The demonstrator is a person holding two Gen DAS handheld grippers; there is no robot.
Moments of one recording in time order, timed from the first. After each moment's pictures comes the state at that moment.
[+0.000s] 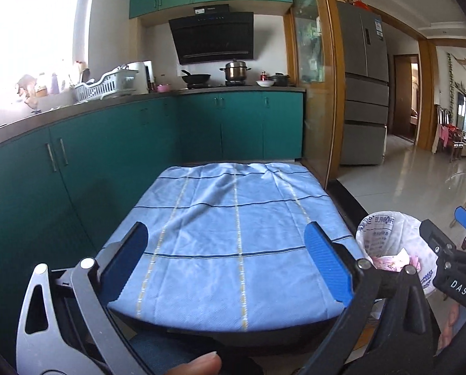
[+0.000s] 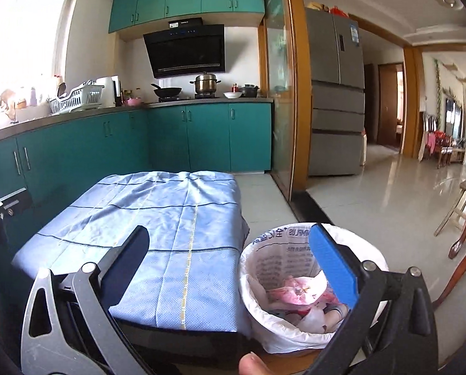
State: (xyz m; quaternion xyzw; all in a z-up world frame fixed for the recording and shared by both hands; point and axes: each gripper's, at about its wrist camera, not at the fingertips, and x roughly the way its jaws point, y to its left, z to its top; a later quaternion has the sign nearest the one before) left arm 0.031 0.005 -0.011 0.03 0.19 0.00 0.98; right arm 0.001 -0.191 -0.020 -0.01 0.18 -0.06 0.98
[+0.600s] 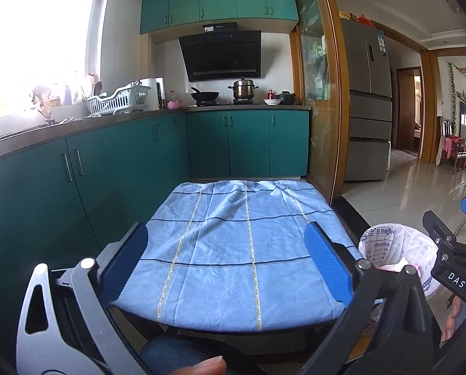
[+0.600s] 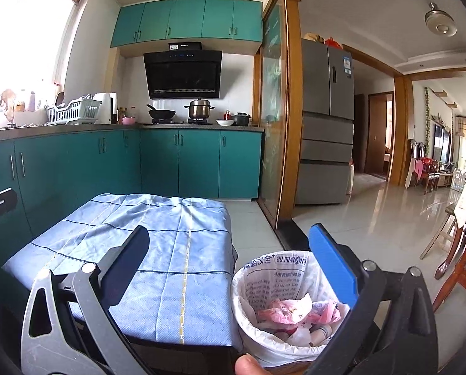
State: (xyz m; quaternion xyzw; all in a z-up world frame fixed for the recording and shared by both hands) left arm -0.012 0.029 0.008 0.03 0.15 0.01 0.99; right arm -0.017 -0.172 -0.001 -0.04 0.12 -0.08 0.99
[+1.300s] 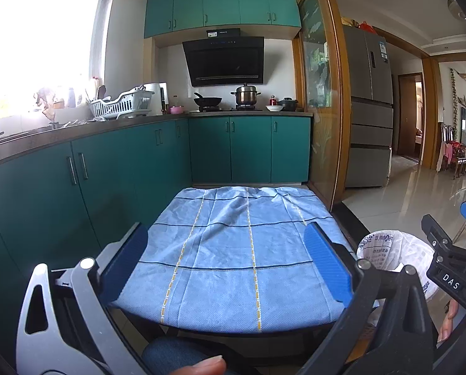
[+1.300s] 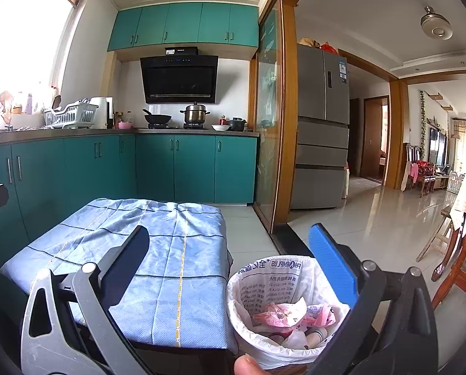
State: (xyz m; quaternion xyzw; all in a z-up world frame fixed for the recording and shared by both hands) left arm -0.022 0.033 0.019 0.02 0.14 0.01 0.99; right arm -0.021 -0.174 0.002 -0.04 0.11 -0.09 0.99
